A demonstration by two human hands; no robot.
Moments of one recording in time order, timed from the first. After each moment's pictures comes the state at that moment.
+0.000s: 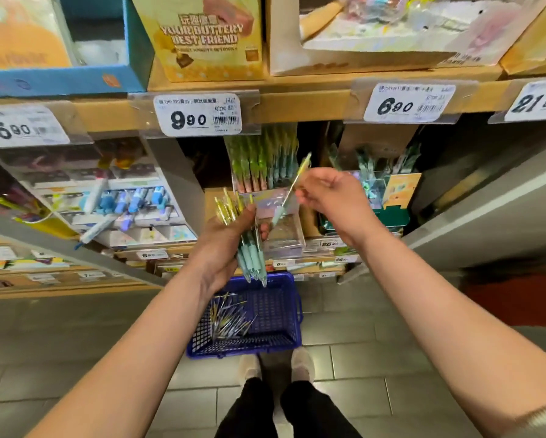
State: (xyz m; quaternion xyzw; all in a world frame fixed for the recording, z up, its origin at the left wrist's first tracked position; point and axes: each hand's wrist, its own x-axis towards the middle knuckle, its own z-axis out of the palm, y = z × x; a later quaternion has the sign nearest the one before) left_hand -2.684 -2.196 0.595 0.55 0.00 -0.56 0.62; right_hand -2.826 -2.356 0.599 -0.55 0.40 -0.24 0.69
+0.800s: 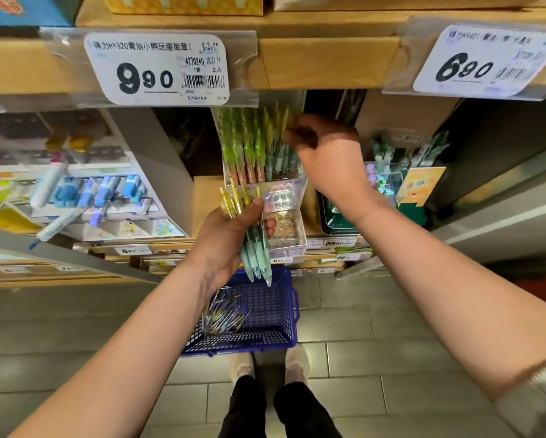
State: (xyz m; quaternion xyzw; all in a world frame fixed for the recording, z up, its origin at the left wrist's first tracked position) left_hand -2.678 -2.230 0.545 0.57 -0.03 -0.54 0.62; right_hand -2.767 -2.413 0.573 -0.85 0.35 -0.28 0.28
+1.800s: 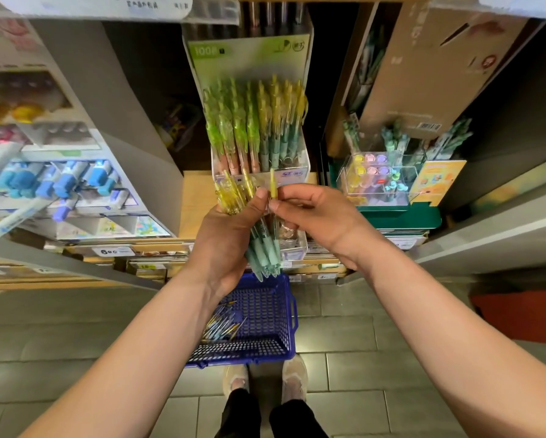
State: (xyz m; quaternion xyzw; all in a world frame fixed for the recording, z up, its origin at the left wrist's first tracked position) left_hand -2.694 -2.243 0.519 0.54 -0.06 -0.51 0.67; right_hand -2.809 -2.359 0.528 -0.65 0.37 -0.09 0.66
